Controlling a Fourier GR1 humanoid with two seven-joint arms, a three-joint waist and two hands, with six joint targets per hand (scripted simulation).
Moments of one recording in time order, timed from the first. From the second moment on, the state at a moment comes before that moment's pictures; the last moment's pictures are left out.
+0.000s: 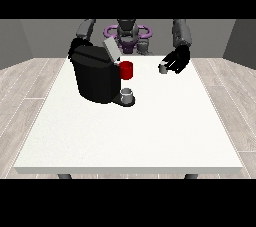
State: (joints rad) left arm -0.79 0.46 0.04 -0.60 -0.58 -0.03 -0.33; right arm -0.20 -0.03 -0.05 -1.35 -0.02 -0.13 -0.07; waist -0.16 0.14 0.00
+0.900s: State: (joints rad) left arm -1.02 0.45 0.08 -0.65 -0.58 -0.12 -0.16; right arm -0.27 -0.02 -0.03 -1.32 -0.03 -0.12 -0.07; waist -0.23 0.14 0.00
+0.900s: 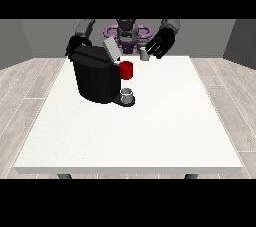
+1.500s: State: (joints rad) left arm -1.13 0.48 0.11 -0.64 -0.60 -0.12 -0.13; right arm -0.31 -0.03 -0.01 -1.38 0.00 -0.14 -0.05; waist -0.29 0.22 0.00
